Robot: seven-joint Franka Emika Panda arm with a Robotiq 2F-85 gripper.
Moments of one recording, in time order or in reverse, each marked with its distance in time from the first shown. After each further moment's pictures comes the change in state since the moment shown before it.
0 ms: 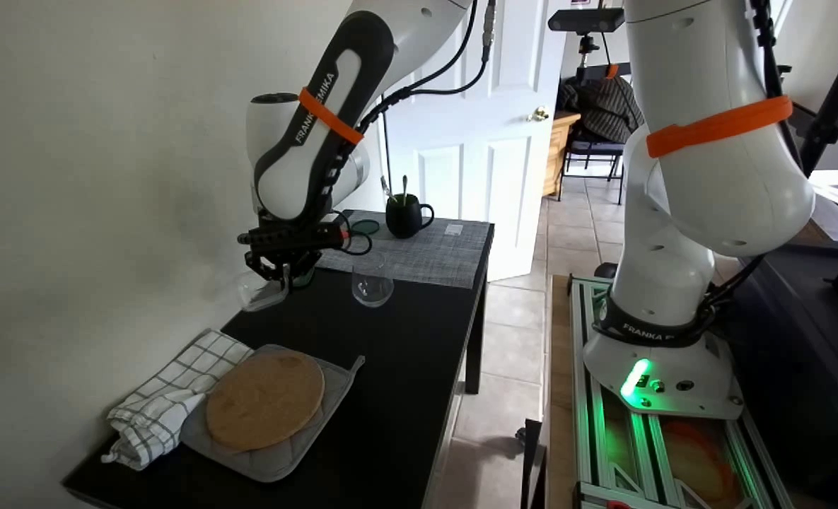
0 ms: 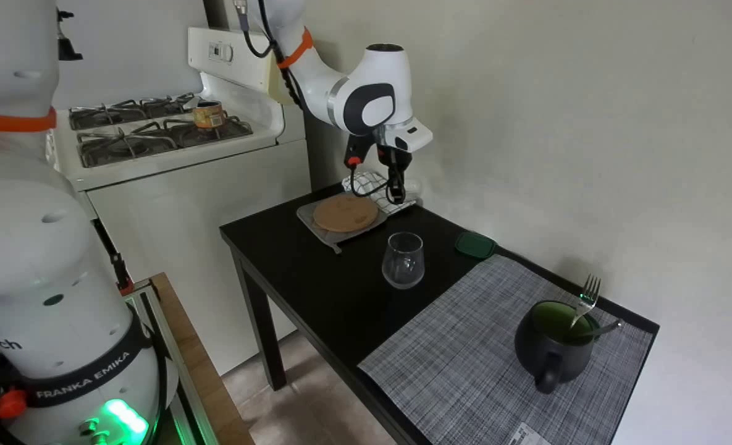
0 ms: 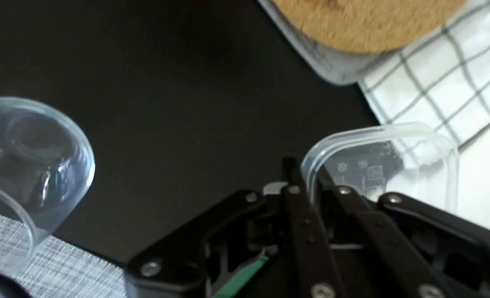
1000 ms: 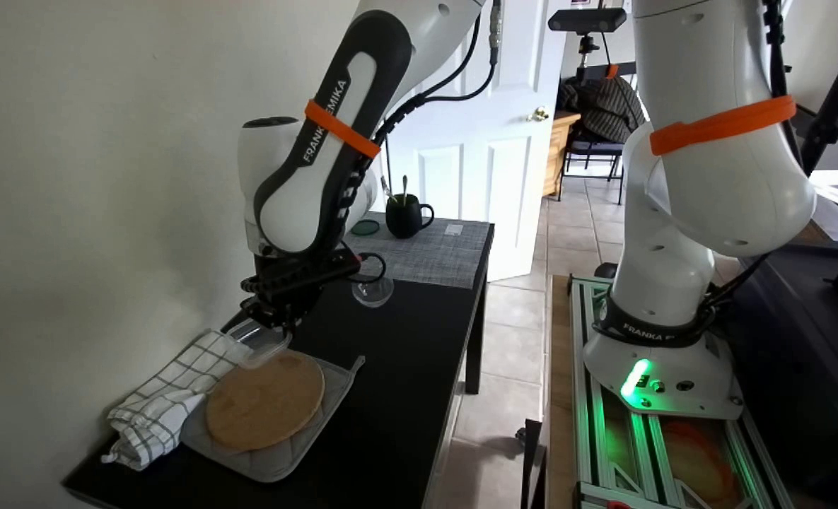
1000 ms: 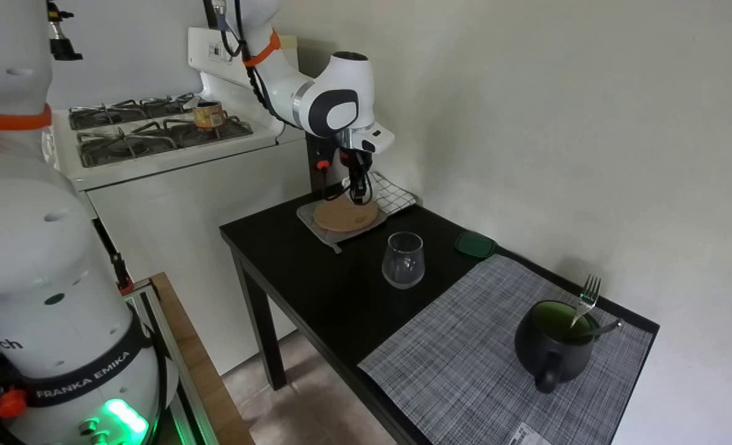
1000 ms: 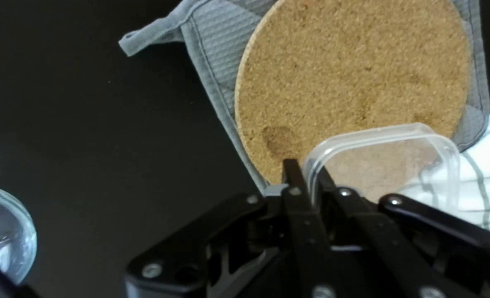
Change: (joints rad) arm 0.014 -0.045 0.142 -0.106 0.052 0.001 -0.189
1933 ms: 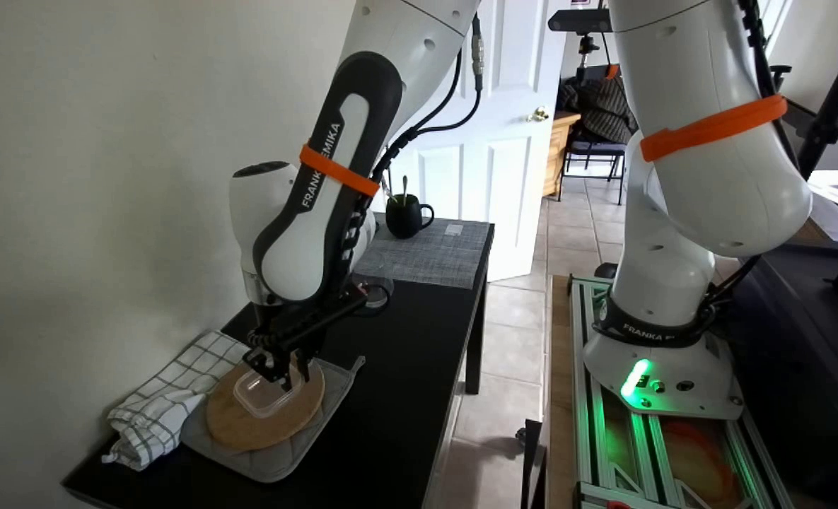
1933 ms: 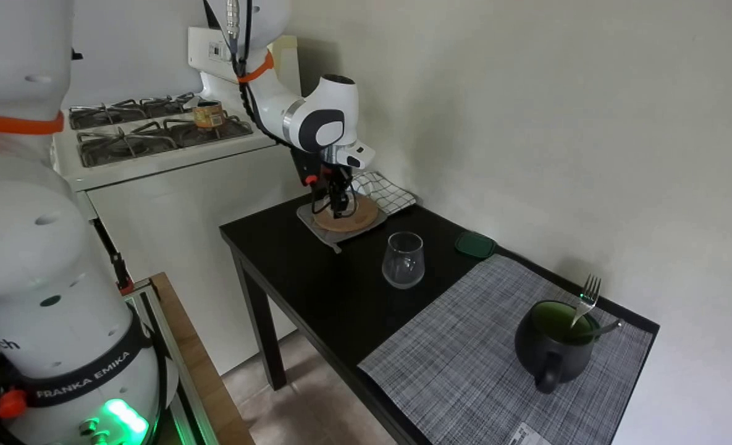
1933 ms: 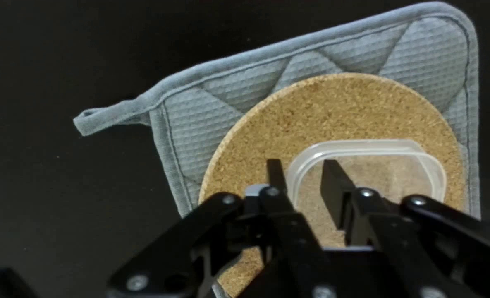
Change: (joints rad) arm -0.043 0.103 0.130 0.018 -0.007 -0.002 -0.087
